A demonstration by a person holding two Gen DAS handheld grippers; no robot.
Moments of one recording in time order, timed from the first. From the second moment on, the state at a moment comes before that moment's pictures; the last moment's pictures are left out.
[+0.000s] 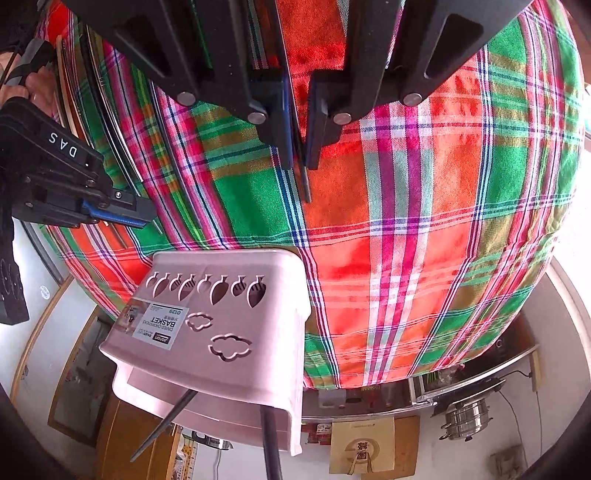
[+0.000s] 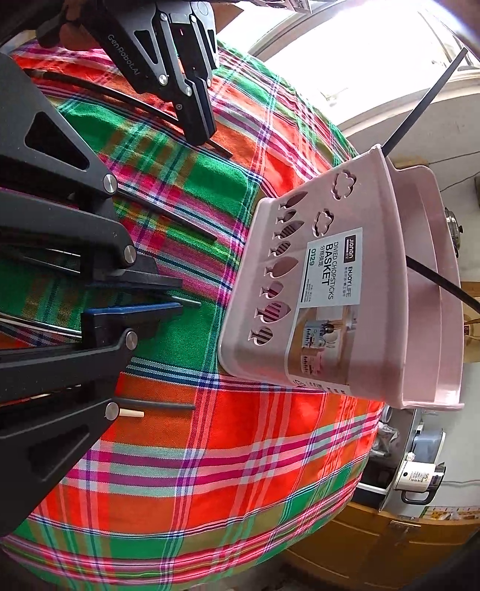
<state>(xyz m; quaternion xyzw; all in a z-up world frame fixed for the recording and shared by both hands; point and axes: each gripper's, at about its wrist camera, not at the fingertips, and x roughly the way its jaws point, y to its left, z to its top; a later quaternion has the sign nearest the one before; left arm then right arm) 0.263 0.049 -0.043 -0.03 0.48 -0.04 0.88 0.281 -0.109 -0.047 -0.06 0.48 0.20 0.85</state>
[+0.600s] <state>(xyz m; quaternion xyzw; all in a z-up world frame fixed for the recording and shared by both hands) 0.237 0.061 0.042 -0.06 0.40 -0.07 0.91 0.253 -0.128 0.035 -0.02 0.39 0.22 0.89</state>
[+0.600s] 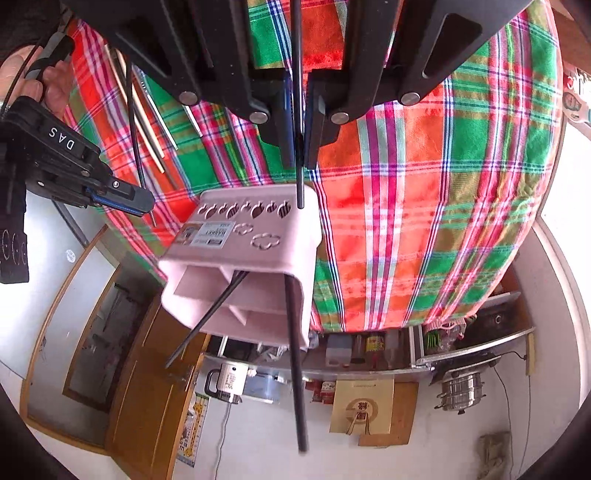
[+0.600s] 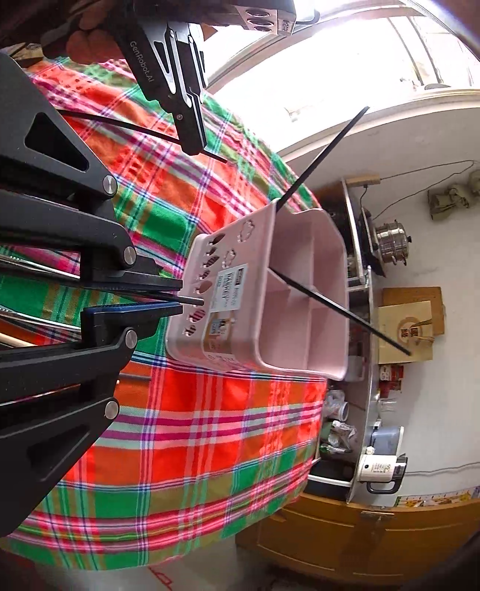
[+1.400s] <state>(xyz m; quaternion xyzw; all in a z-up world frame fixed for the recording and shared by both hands) 0.153 0.067 0.123 -0.05 0.31 -0.09 0.95 0.177 -0.171 0.128 -0.01 0.26 0.23 0.94</state>
